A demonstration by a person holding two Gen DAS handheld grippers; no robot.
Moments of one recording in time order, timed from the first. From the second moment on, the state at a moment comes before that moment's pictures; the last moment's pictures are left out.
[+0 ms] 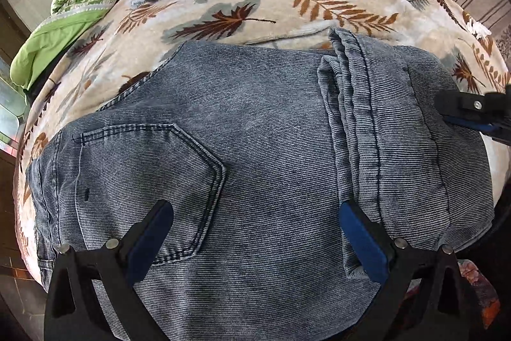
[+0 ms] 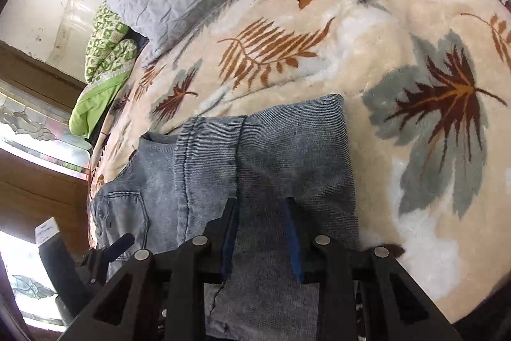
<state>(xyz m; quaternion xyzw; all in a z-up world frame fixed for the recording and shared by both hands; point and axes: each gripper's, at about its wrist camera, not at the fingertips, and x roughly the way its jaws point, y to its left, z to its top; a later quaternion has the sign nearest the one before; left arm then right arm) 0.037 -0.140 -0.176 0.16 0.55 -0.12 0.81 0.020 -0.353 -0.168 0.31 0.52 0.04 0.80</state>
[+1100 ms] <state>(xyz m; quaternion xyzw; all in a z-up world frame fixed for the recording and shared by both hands) 0.031 -0.132 -0.167 0.04 0.58 -0.22 0.78 -0.055 -0.361 -0.182 0.34 0.52 0.09 0.78</state>
